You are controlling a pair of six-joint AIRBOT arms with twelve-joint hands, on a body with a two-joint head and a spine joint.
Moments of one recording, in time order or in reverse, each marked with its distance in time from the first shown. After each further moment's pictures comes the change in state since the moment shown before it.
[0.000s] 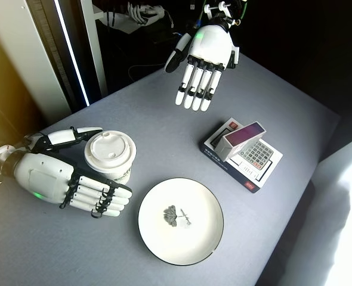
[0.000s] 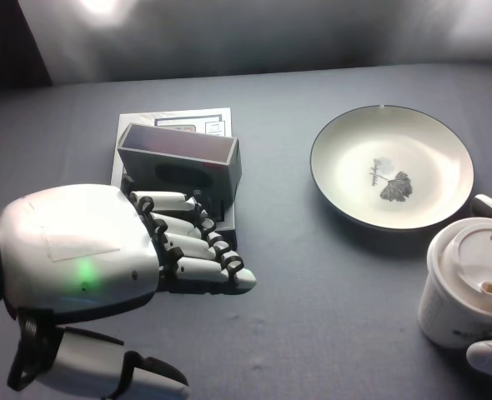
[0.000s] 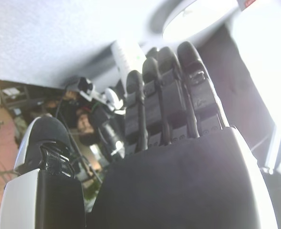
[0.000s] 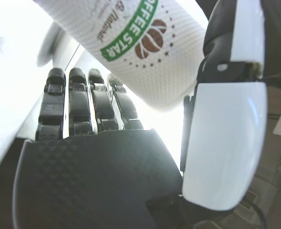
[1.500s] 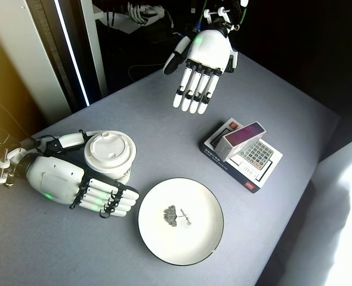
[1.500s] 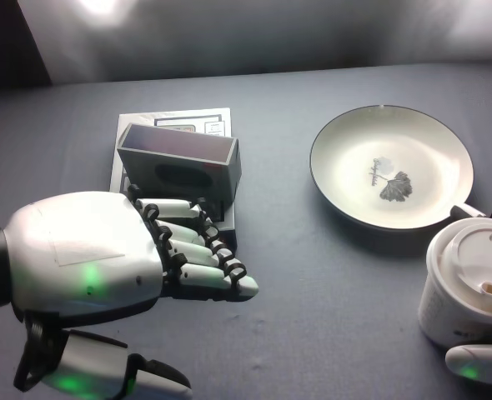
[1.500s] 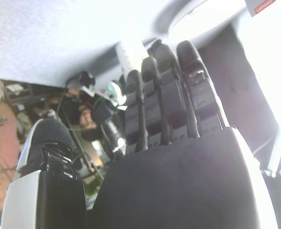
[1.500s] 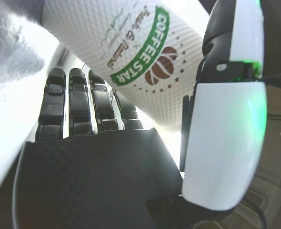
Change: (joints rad) left arm 0.024 -0.036 0.034 0.001 -0.029 -0.008; right arm 0.038 -0.029 0.008 0.003 -0.061 -0.016
